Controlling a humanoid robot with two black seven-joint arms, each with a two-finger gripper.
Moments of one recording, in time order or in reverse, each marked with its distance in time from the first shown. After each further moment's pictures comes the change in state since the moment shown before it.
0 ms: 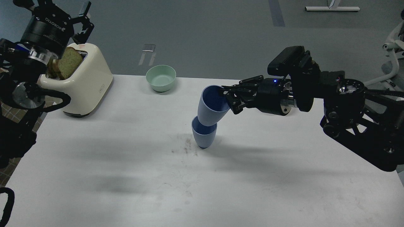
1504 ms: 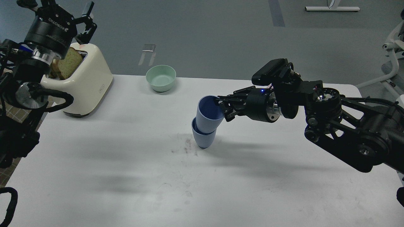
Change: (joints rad) left arm -0.003 -0.014 0.000 0.000 0.000 0.000 0.000; right arm -0.009 0.103 -0.059 -0.107 -0.023 0.000 -0.035
